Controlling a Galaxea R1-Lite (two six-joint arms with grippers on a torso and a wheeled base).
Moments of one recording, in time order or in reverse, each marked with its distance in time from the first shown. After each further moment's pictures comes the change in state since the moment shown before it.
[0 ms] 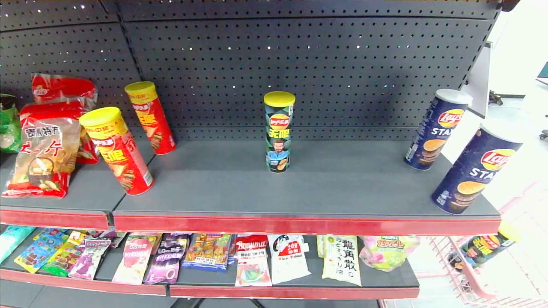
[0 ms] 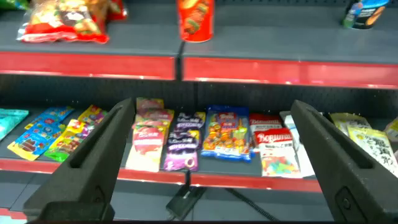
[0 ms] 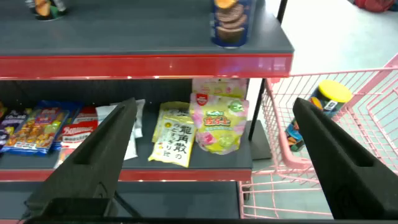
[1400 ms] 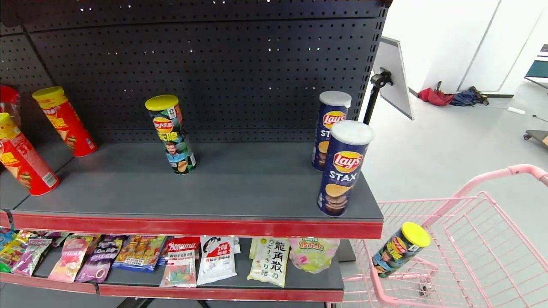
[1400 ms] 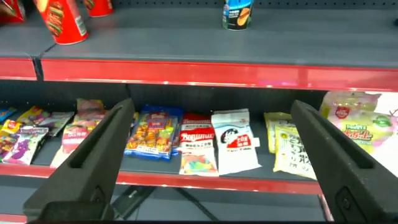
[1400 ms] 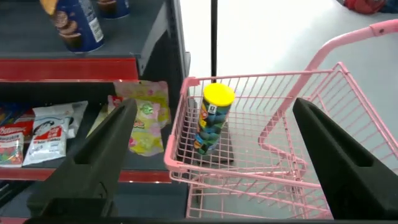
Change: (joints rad) left arm 0.000 0.000 0.000 -0.001 0.000 -0.001; right arm 0.000 -0.001 0.000 -0.001 0.025 0.001
